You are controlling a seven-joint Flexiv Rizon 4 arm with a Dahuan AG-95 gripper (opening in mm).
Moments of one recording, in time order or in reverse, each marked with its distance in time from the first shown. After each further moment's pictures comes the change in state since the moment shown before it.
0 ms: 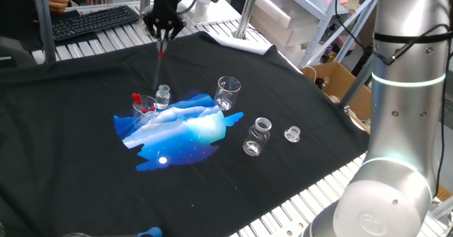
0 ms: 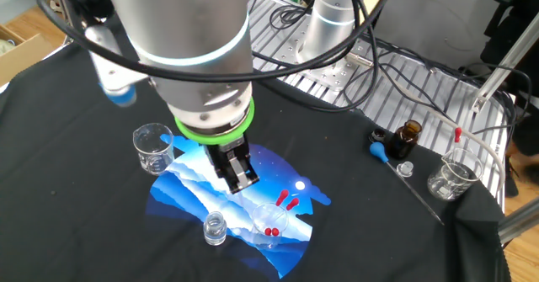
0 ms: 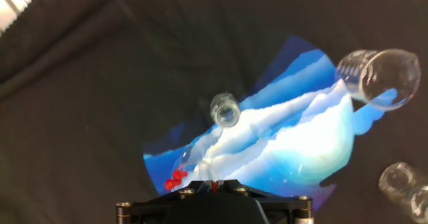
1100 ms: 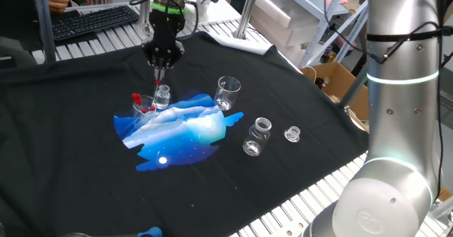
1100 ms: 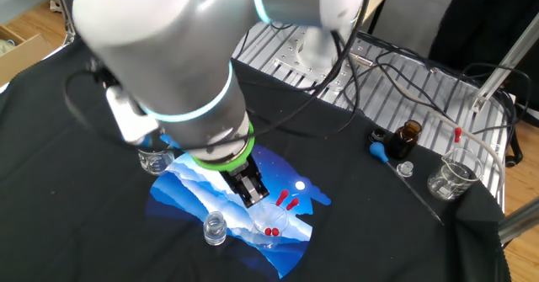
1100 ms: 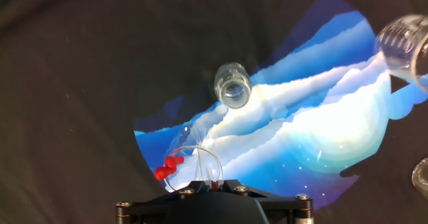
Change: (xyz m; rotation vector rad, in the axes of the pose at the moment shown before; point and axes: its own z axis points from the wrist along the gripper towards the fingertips) arm 0.028 0.002 0.073 -0.064 0.112 -0.021
